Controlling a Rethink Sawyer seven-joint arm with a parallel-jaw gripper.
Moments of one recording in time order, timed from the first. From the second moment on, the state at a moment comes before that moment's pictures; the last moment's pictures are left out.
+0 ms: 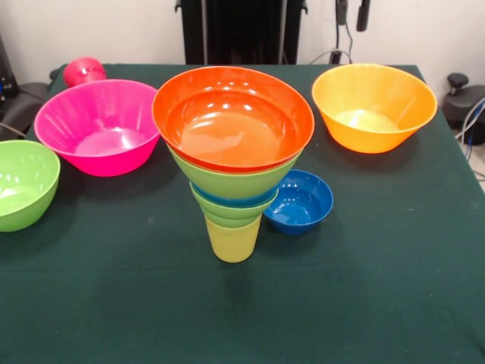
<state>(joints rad) -0.16 -1.03 0.30 2.19 -0.75 0.25 3.71</state>
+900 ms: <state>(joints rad) 0.19 -0.69 -0.11 2.14 -0.79 -0.05 3.71</state>
